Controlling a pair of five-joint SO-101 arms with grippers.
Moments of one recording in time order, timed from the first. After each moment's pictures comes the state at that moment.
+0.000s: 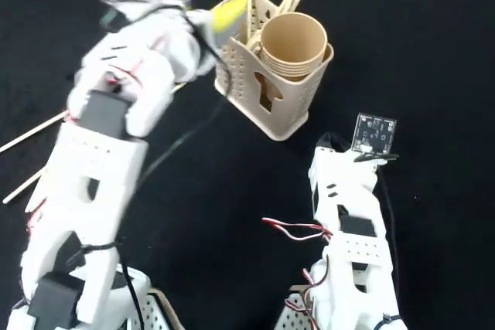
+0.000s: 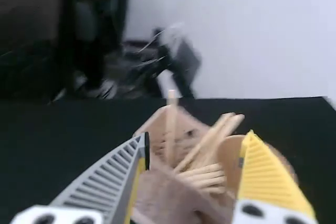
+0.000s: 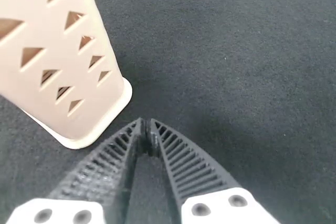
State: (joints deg) left arm 11.7 -23.5 -0.7 48.6 13.4; right arm 7.6 -55.6 91.2 5.5 -3.6
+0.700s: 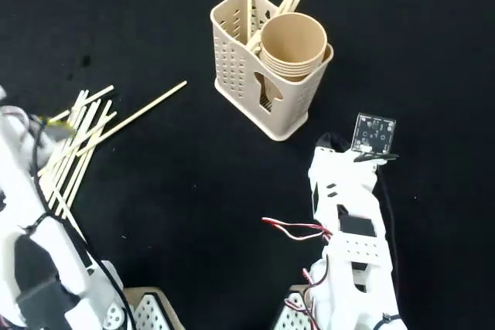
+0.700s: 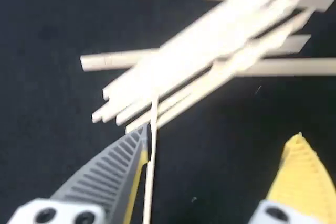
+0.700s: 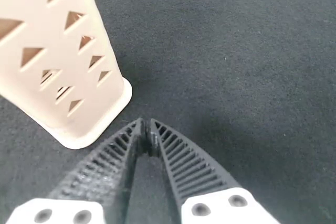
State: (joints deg) left arm -39.6 -23.2 22.0 82.3 4.7; right arm 7.6 -55.6 91.2 5.5 -3.6
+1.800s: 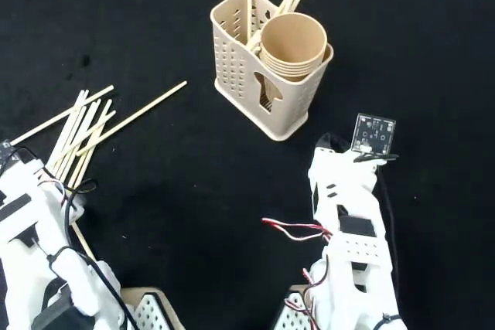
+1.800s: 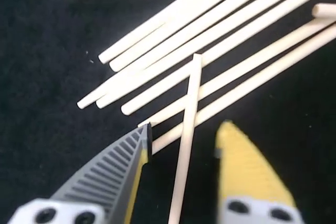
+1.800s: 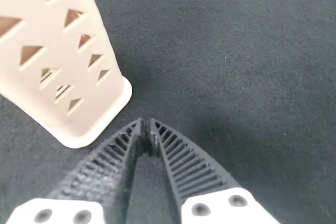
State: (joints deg) left arm -45.4 -32.6 68.6 43.6 1.2; right arm 7.6 -55.6 91.4 5.5 -3.6
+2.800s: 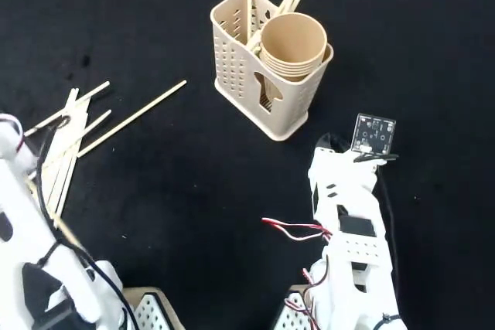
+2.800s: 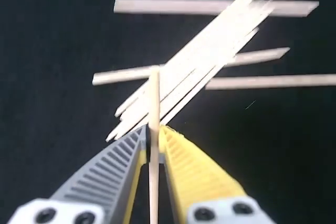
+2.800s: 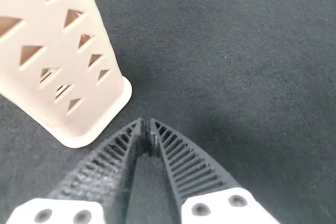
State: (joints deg) left arm -40.1 -34.5 18.7 83.1 3.6; right arm 7.6 -55.6 91.4 5.5 -3.6
